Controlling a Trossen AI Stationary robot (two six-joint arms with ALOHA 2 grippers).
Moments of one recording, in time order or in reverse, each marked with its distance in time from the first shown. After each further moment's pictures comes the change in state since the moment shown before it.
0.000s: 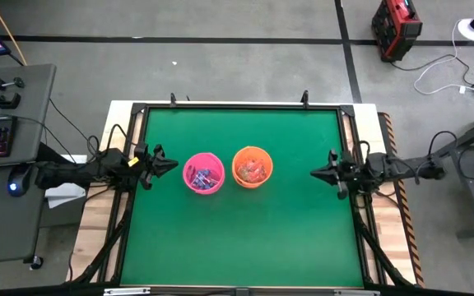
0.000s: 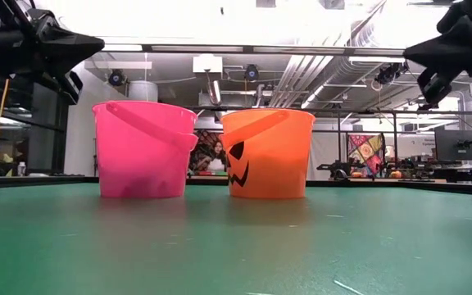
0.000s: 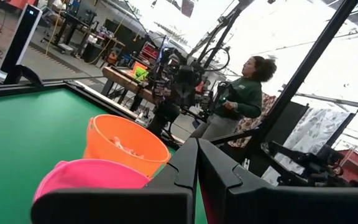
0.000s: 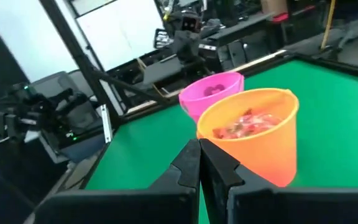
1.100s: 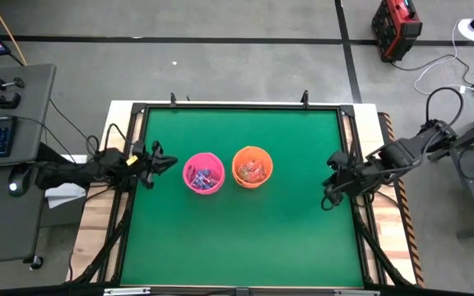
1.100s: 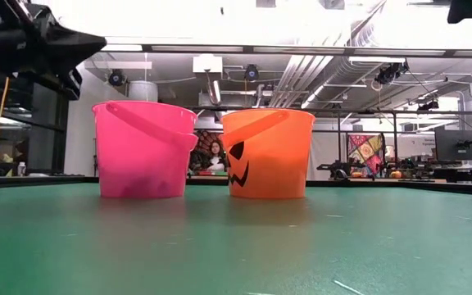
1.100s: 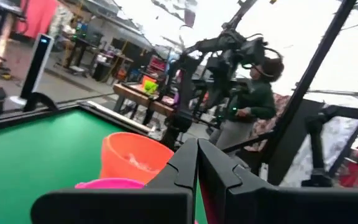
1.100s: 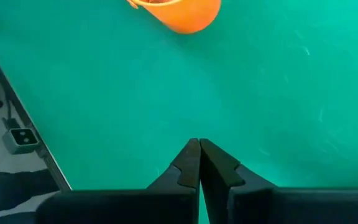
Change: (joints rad) left arm 0.000 -0.004 -0.001 0.032 -0.044 0.111; right arm 0.325 0.992 1.022 -1.116 0.115 0.824
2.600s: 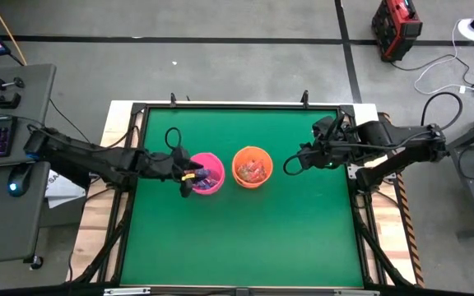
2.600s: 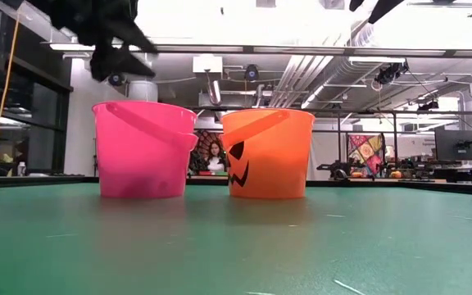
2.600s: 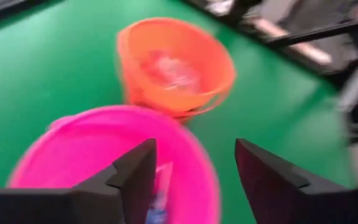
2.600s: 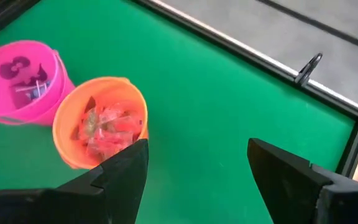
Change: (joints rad) left arm -0.191 0.978 0.633 -0.405 -0.228 -0.139; right arm -0.302 0.305 0.409 -0.164 0.356 -0.167
